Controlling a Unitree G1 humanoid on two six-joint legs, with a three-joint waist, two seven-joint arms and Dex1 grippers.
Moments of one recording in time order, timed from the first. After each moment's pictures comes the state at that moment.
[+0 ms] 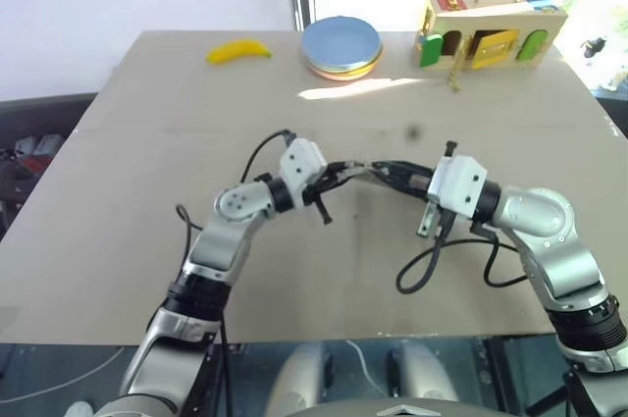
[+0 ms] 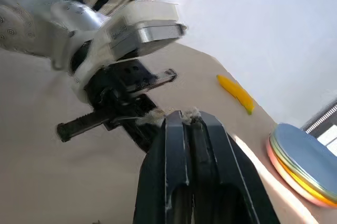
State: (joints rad) left arm -0.46 0.41 -0.17 0.05 -0.26 0.06 -0.82; right arm -0.36 -0.48 0.12 -0.39 0.24 0.13 0.76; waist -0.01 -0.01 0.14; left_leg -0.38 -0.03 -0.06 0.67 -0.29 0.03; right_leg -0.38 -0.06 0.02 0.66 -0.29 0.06
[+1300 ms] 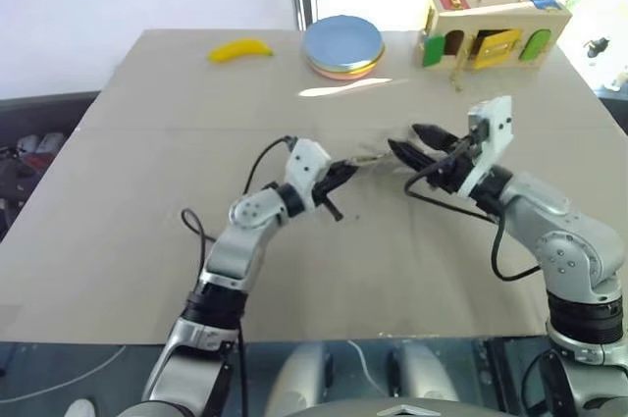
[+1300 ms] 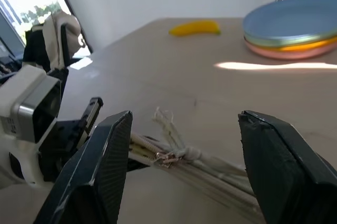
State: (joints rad) left arm -0.41 0.30 -0.18 0.04 -0.18 0.11 -0.69; right arm -0.43 -0.41 -0.07 -0.45 0.77 0.88 0.34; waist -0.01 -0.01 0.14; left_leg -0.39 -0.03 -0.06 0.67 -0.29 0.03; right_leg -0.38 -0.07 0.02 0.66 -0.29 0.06
